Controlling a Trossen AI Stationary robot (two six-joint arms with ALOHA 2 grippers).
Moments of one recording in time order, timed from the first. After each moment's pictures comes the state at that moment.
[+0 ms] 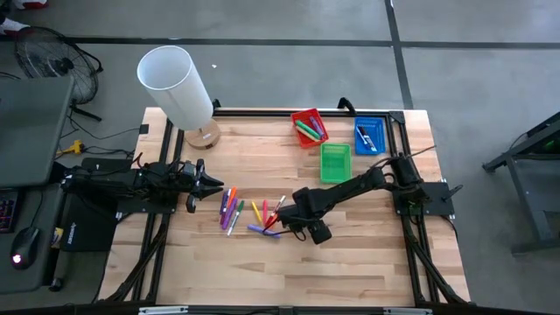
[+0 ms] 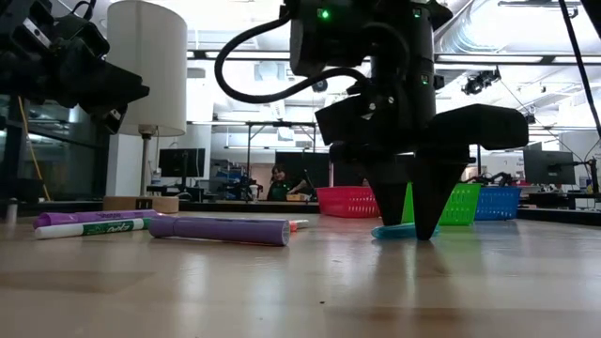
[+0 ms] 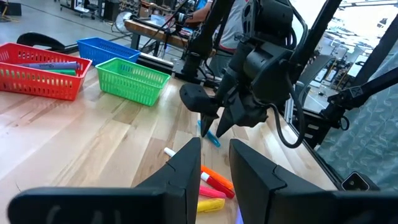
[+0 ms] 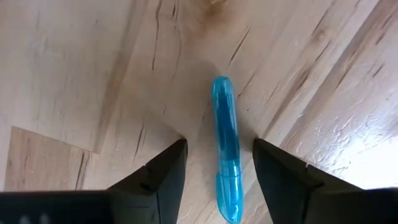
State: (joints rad) left arm -0.06 0.06 0.02 0.00 -0.03 -0.32; right arm 0.22 2.11 1.46 -0.92 0.04 -0.19
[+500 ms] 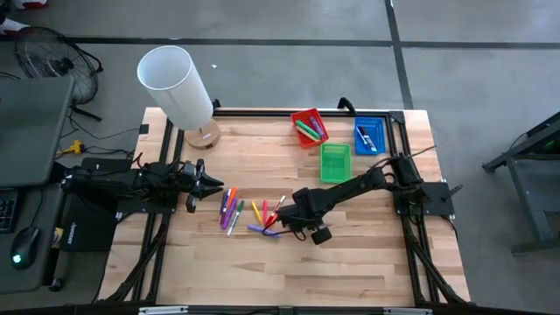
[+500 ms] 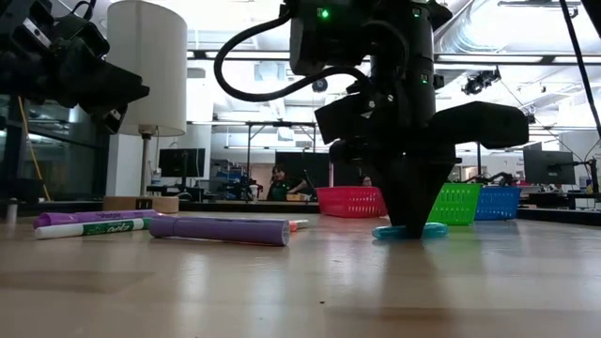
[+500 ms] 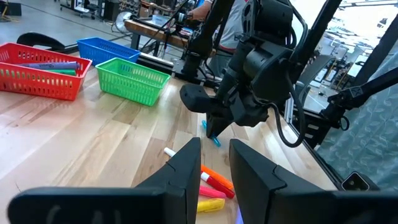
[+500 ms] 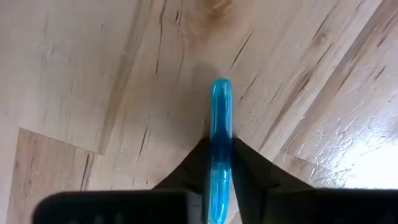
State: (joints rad) left arm -0.06 0.06 0.02 0.00 -0.03 -0.32; right arm 0.22 2.11 1.46 -0.91 0.02 -0.18
